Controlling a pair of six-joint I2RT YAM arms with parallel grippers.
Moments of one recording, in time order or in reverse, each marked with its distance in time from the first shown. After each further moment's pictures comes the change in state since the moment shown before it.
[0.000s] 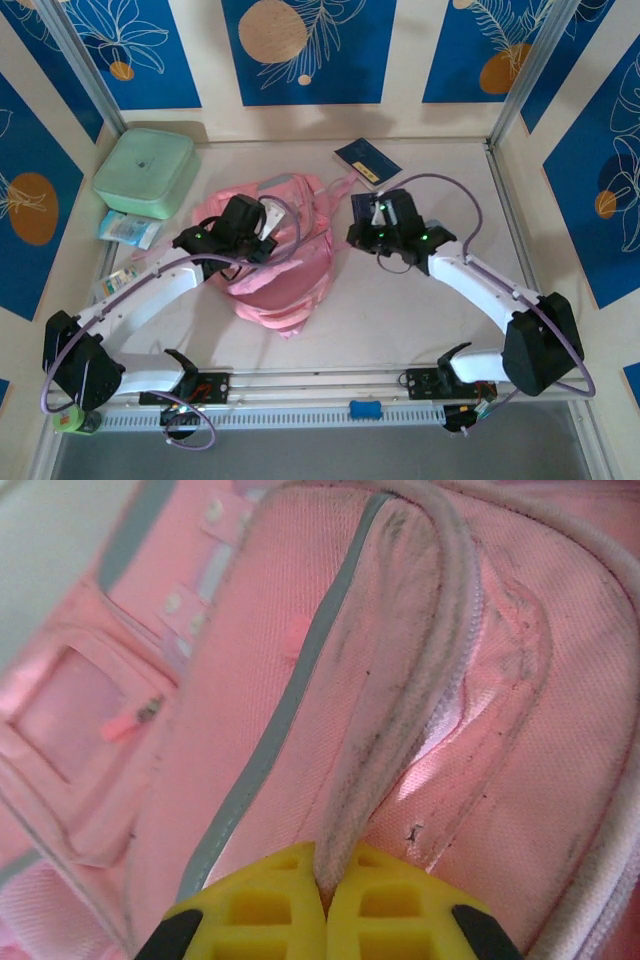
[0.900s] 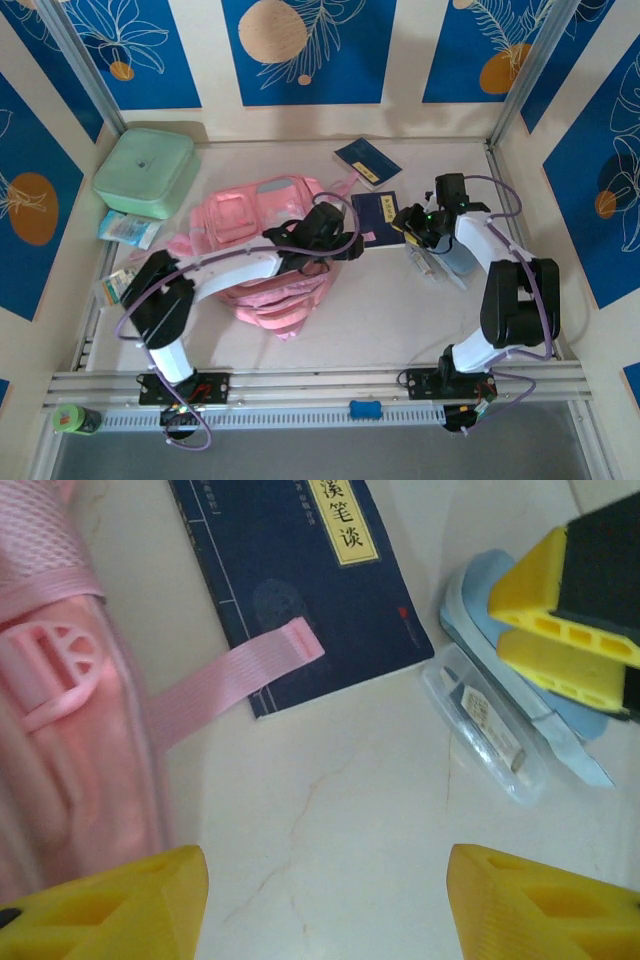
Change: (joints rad) left arm -0.264 0.500 0.211 0.431 0.109 -0.818; right arm -0.450 0.246 0.103 -0.176 -0.160 -0.117
